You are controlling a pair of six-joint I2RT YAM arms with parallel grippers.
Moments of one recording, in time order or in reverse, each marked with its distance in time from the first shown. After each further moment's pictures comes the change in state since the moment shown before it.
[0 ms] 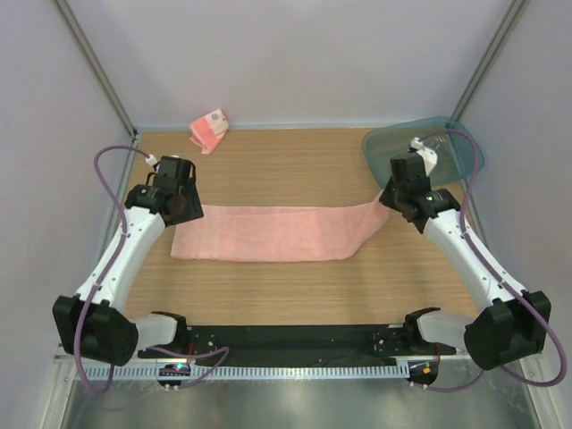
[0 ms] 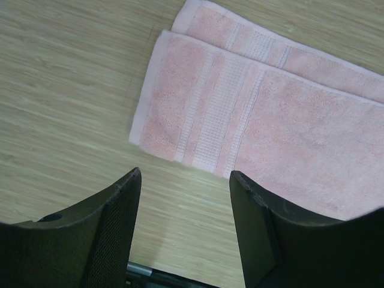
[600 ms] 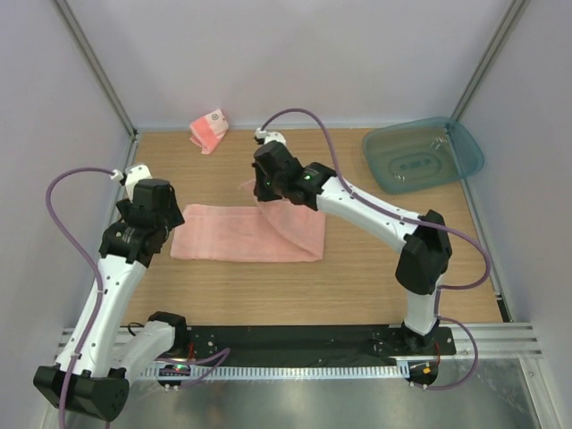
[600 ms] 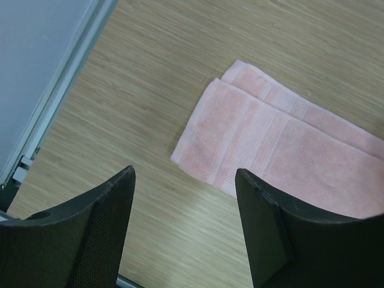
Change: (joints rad) left arm 0.006 -0.342 -0.143 0.061 -0.206 -0.020; right arm 0.616 0.620 0.652 0.042 -0.135 -0.055
